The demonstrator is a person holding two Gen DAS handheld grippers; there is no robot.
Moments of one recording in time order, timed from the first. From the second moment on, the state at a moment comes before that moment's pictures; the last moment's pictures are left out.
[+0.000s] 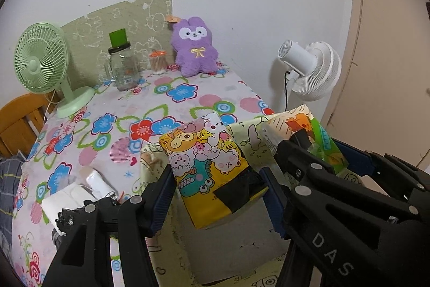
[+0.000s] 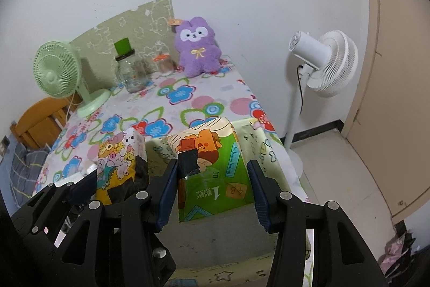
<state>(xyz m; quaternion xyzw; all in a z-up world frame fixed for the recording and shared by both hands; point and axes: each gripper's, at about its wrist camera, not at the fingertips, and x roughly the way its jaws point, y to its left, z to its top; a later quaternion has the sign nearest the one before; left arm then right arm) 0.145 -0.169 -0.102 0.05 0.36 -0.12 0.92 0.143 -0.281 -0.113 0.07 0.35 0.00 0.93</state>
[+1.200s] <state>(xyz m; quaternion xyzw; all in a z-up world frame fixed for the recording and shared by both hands) 0.170 -0.179 -0.099 0.06 0.39 -0.13 0.91 0.174 -0.292 -0.116 0.09 0.36 0.00 0.93</state>
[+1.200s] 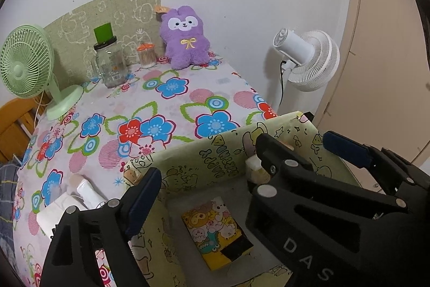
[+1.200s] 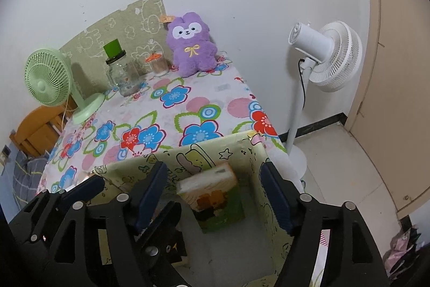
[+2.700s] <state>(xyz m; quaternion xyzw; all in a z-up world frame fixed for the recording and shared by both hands) 0.101 -0.088 -0.041 0.04 0.31 -0.10 0.95 0.097 -0.200 -0.052 0.05 0.28 0.02 0.96</state>
